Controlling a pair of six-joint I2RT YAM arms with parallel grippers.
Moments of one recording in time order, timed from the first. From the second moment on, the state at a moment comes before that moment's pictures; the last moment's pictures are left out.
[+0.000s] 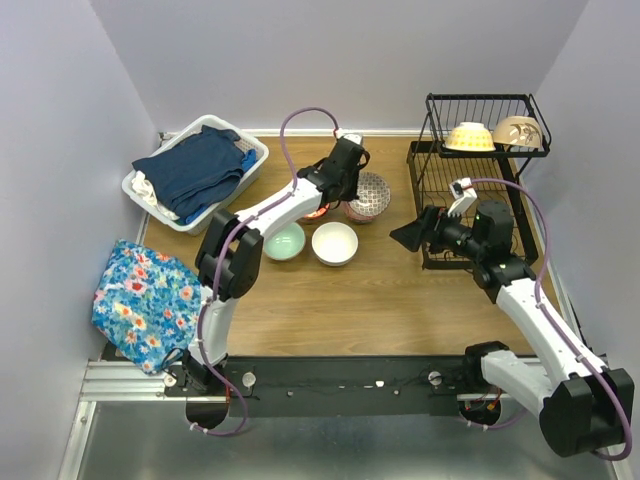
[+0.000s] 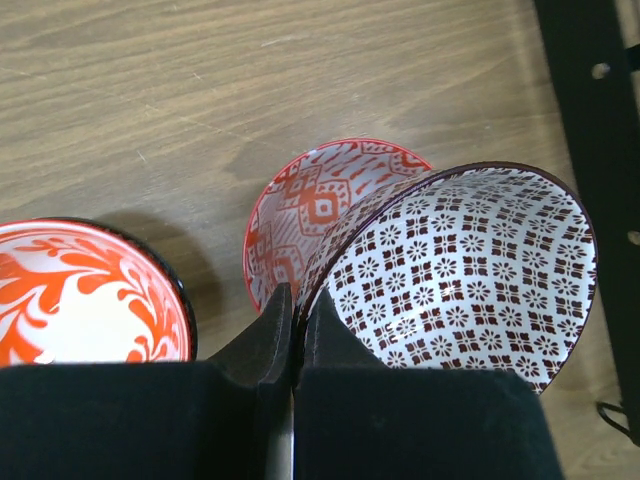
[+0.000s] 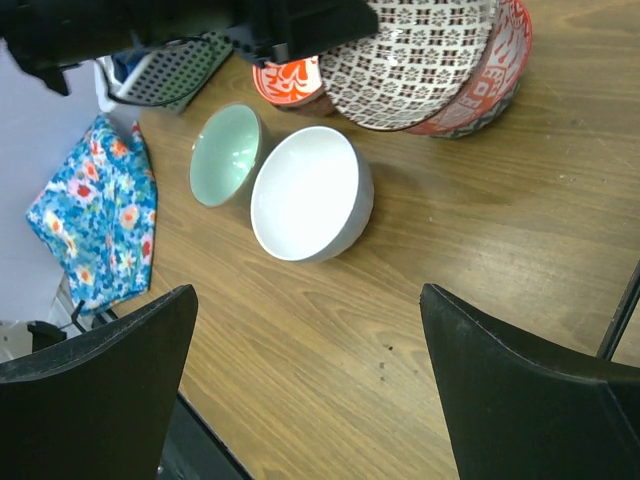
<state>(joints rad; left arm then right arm) -0.66 2.07 1.77 -0.41 -0.16 -0.41 0.18 0.96 0.65 -0.06 -0.55 0.46</state>
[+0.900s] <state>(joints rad) -0.62 2.19 1.83 -0.34 -0.11 -0.40 0.20 1.03 0.71 -0.12 -0.53 0.40</state>
